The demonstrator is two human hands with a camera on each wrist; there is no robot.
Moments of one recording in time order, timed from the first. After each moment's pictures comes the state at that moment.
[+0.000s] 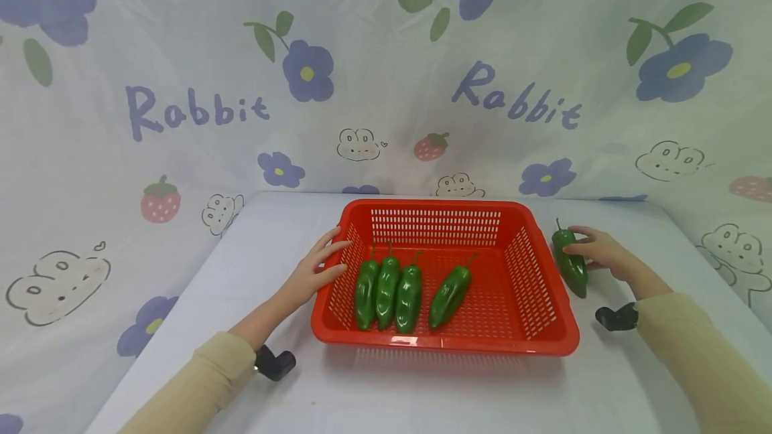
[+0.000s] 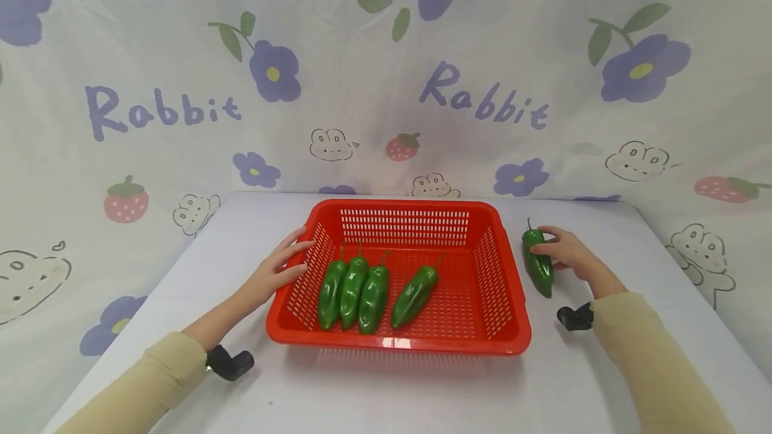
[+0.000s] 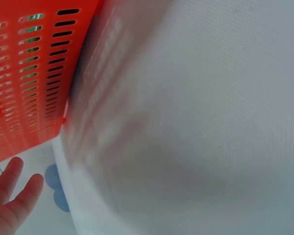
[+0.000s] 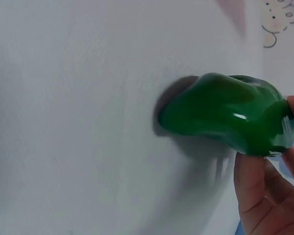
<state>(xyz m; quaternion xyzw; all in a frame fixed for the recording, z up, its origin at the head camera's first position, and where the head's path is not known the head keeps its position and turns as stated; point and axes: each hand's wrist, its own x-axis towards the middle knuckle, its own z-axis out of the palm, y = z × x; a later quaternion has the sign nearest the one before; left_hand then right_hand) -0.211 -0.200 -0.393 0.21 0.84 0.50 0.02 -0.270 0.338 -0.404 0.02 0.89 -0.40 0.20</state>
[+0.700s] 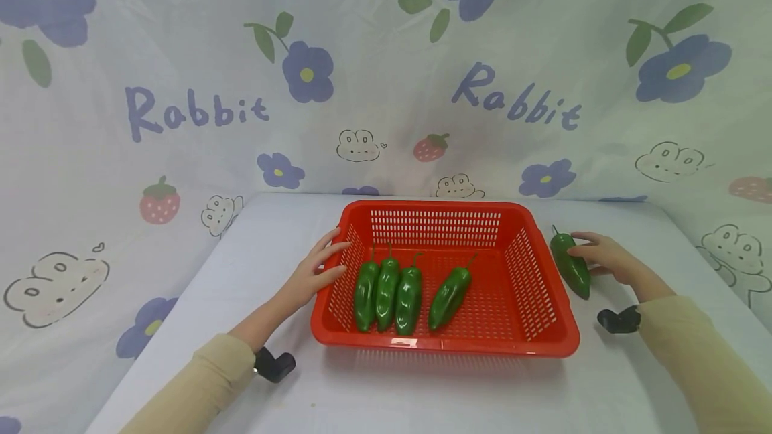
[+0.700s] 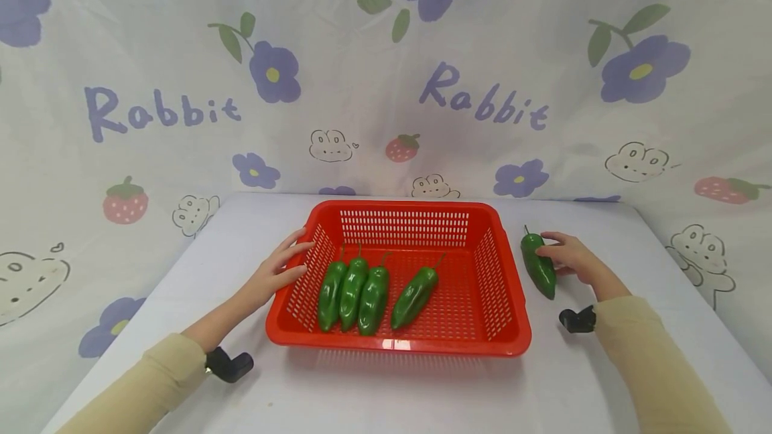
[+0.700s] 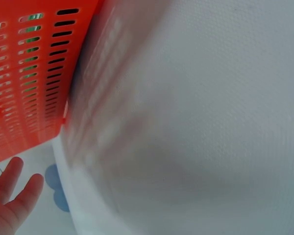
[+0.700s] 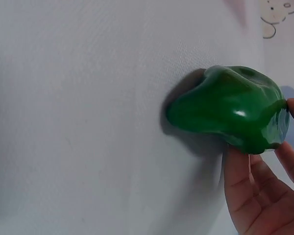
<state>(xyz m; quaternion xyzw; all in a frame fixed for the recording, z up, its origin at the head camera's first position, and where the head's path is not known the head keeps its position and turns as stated) -0.212 -0.200 -0.395 0.21 0.84 0.50 0.02 -0.268 0.345 -0.411 0.04 0.89 -0.41 0.21</state>
